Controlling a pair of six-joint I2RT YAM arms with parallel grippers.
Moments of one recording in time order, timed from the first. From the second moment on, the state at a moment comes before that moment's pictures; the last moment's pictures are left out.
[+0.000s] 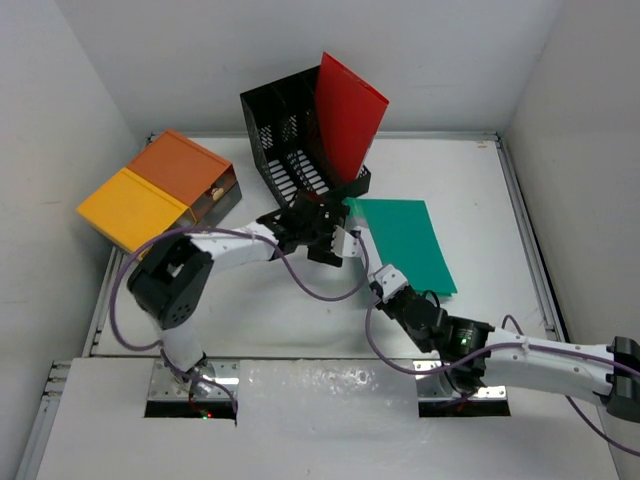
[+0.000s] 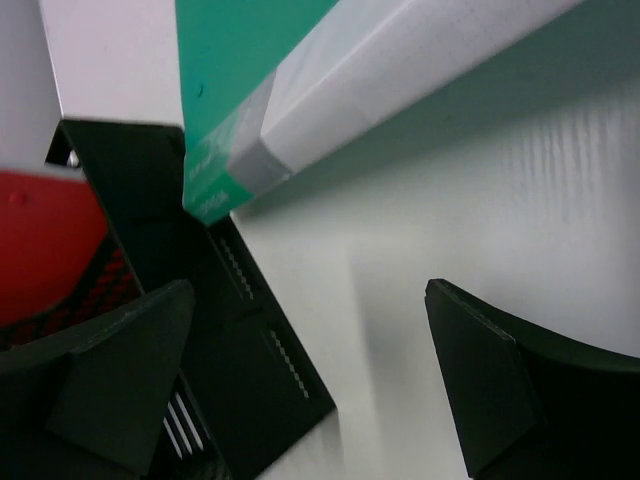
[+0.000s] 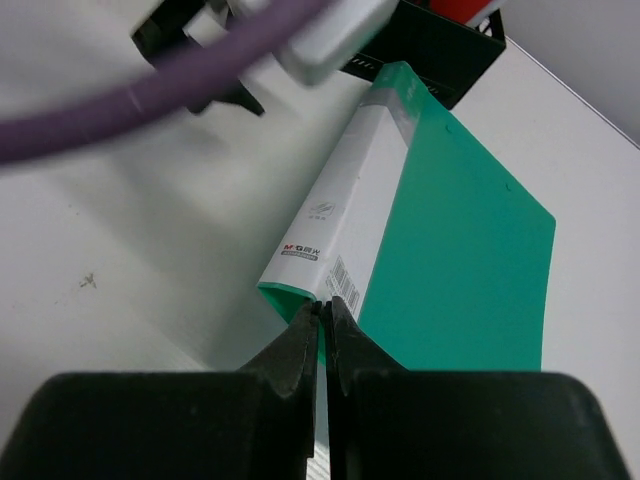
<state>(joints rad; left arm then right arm) -0.69 1.70 1.04 -0.04 0.29 1.11 1.19 0.68 0.20 0.13 0.68 -0.15</state>
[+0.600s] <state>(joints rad) -0.71 2.13 1.37 0.09 0.42 1.28 1.19 0.64 0.21 0.04 0.79 -0.11</state>
